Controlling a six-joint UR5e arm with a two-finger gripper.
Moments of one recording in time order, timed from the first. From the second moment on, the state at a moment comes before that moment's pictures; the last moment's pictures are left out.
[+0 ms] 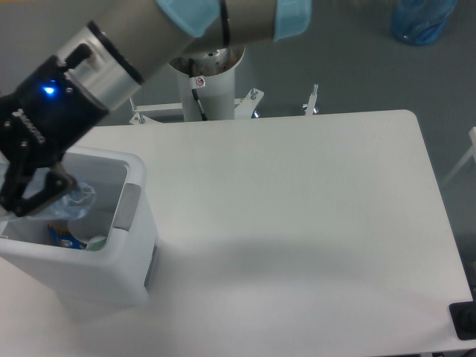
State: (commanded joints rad) arm 2.21 -1.91 -1.21 -0.79 0.53 0.35
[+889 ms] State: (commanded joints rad) arm 2.21 -1.90 -1.36 -0.77 0.52 0.49
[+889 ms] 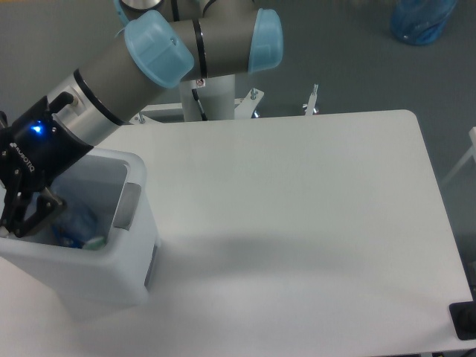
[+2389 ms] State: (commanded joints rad) arm 2.67 -2.03 -1.42 -0.80 0.92 0.84
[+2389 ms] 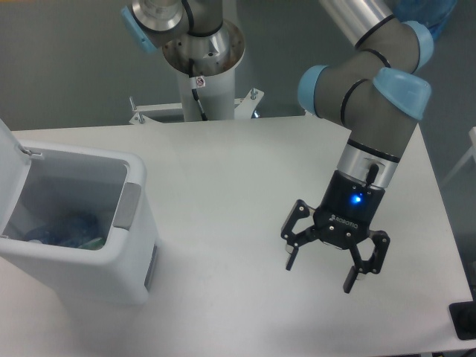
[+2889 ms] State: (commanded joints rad) arm 2.64 -2.02 -1.41 -0.90 1.39 1.12
